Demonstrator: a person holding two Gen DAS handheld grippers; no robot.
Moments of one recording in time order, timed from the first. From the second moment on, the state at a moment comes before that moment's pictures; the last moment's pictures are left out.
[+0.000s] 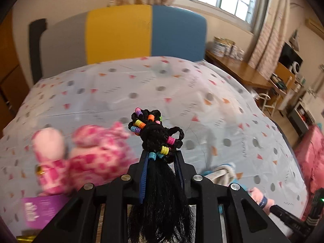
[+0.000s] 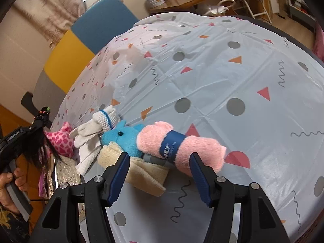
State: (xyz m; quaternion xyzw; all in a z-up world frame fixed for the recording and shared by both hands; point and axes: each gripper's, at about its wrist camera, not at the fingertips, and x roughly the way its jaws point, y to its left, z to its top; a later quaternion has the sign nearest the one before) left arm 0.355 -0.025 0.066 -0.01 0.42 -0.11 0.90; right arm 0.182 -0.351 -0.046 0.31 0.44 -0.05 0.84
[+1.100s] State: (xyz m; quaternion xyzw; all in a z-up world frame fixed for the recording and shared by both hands) left arm 0.123 0.159 0.037 -0.11 0.38 -0.08 0.92; right arm 0.277 -0.244 -0.038 0.34 0.46 0.04 0.82
